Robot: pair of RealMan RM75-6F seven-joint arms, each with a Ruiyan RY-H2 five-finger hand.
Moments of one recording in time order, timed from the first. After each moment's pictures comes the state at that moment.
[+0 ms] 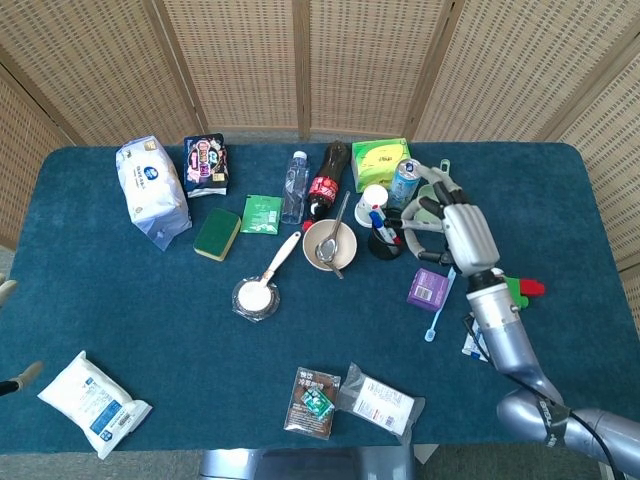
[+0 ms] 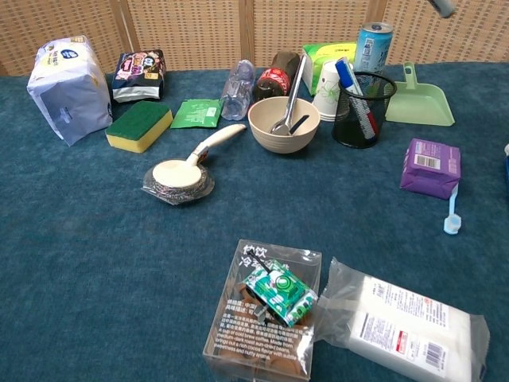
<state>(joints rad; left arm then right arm) 0.02 -0.75 0.00 -2.09 1.52 1.56 0.11 0.63 -1.29 0.43 -1.70 -1.19 1.13 0.06</state>
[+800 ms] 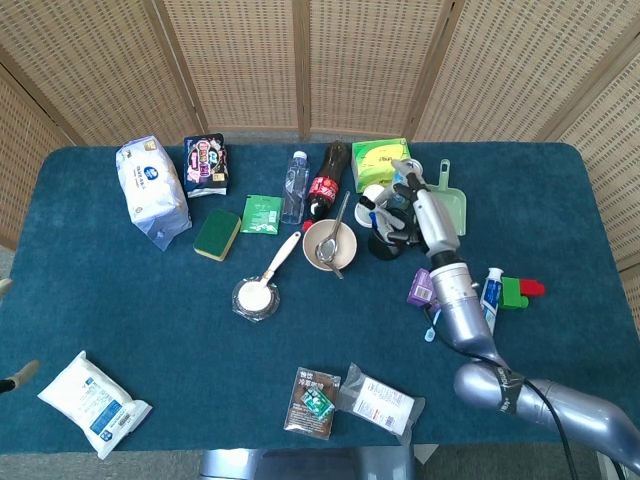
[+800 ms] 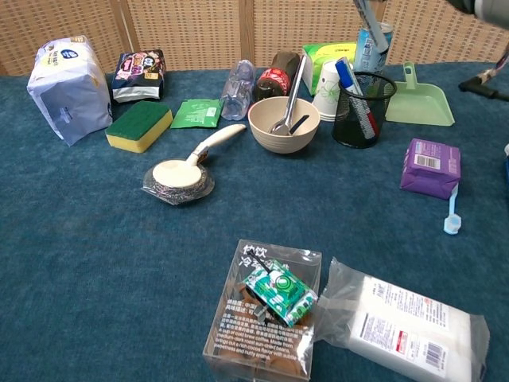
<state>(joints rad) 0.02 -0.75 -0.01 -2.09 1.51 1.56 0.10 0.75 -1.47 0.49 -1.58 -0.91 1.03 0.15</state>
